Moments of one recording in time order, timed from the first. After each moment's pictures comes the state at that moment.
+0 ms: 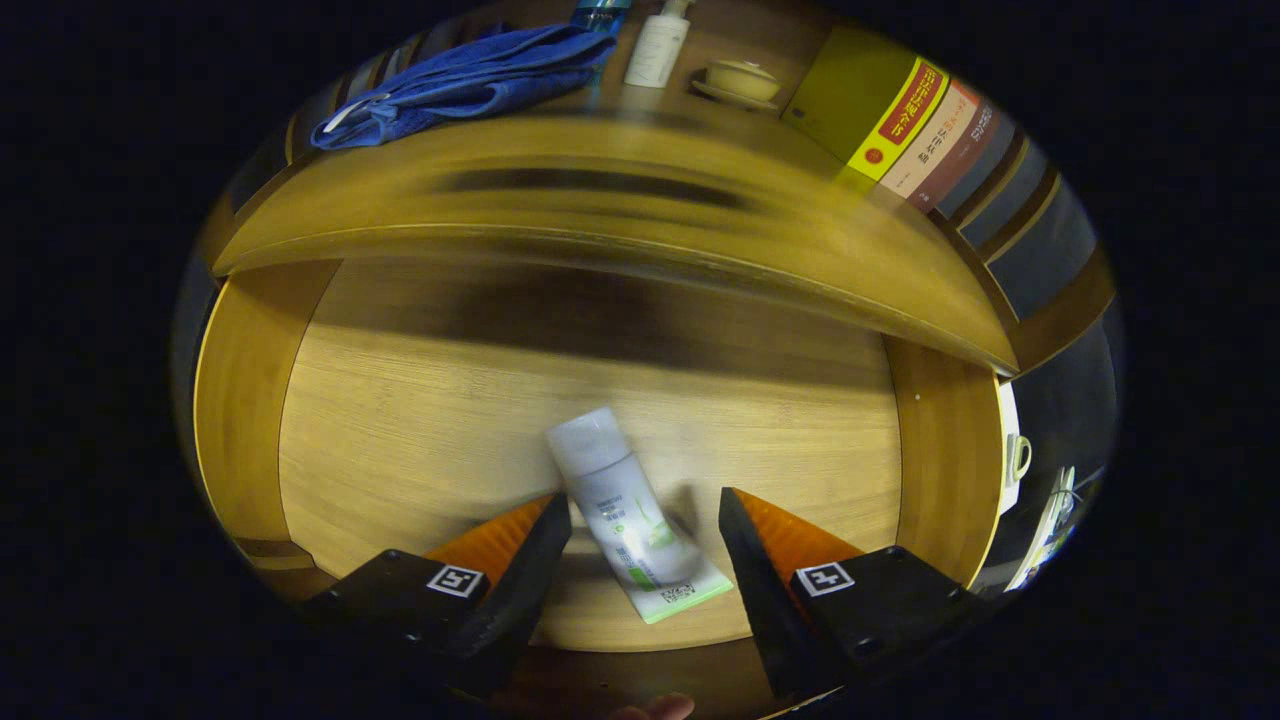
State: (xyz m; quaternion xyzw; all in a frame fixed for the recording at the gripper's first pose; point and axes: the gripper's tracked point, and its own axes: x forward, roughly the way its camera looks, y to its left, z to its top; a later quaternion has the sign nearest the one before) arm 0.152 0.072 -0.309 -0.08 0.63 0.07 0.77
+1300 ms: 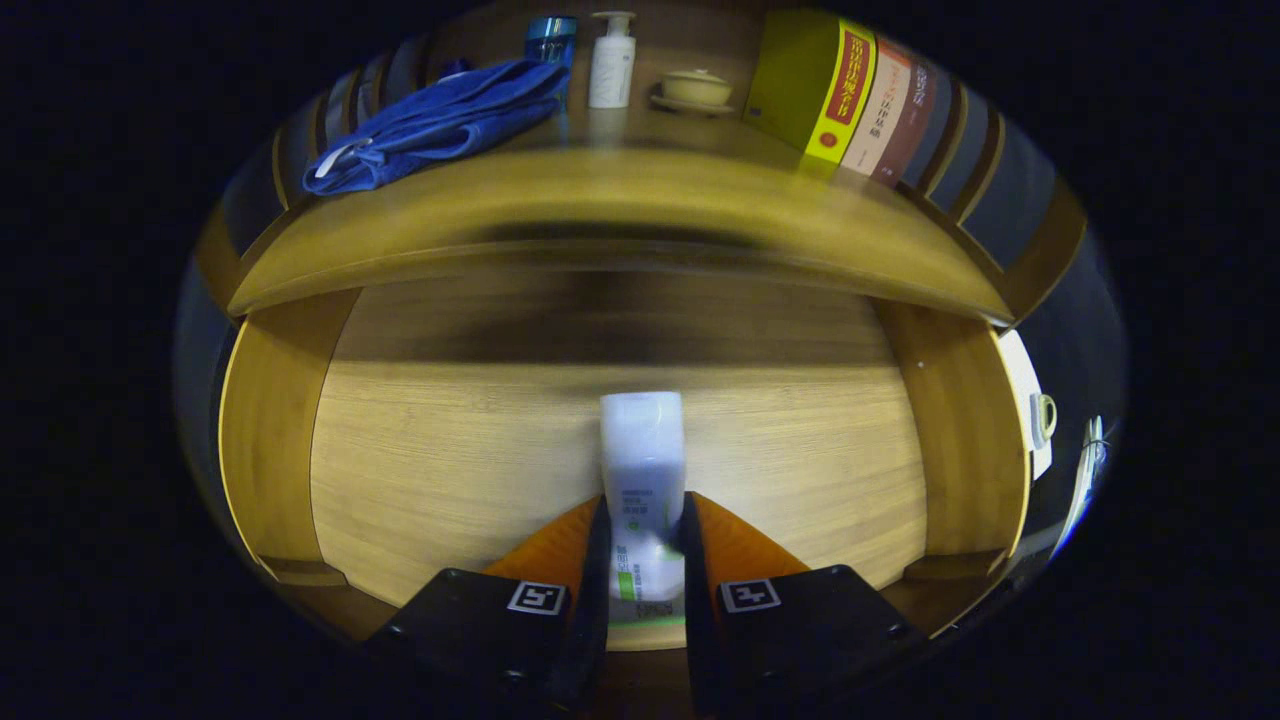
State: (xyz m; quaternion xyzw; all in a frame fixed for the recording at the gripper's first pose) arm 0.275 0.091 -0.127 -0.02 0.59 0.04 0.80
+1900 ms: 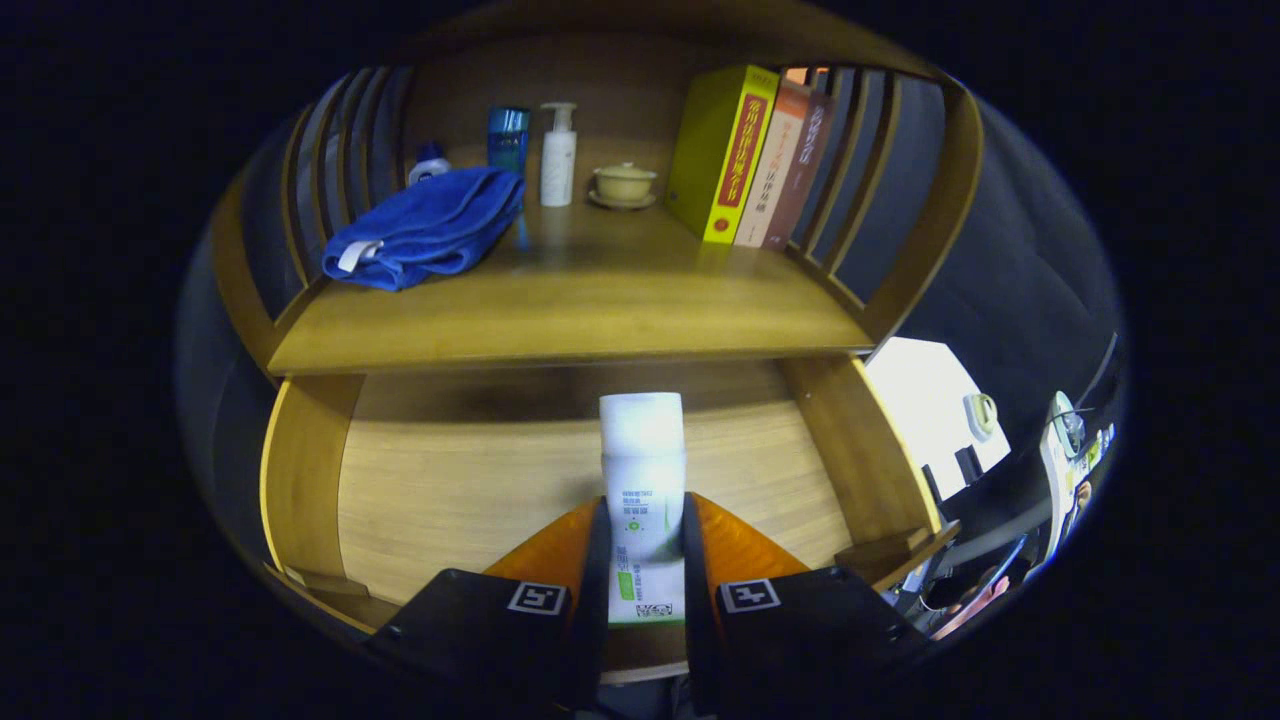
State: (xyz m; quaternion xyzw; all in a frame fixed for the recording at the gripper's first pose) arm 0.288 0.044 -0.031 -0.01 0.49 -0.02 0.87
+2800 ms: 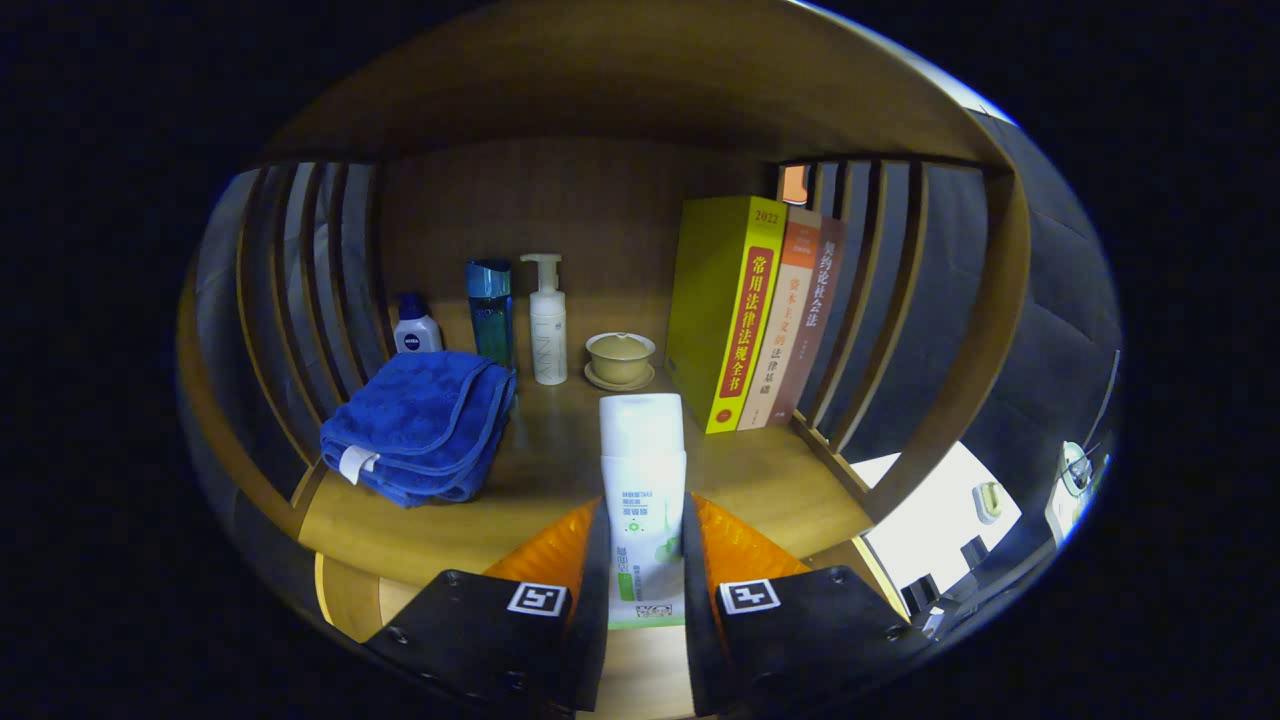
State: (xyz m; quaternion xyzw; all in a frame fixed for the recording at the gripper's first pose) arm 0.459 0.049 0.024 0.02 0.36 -0.01 0.93
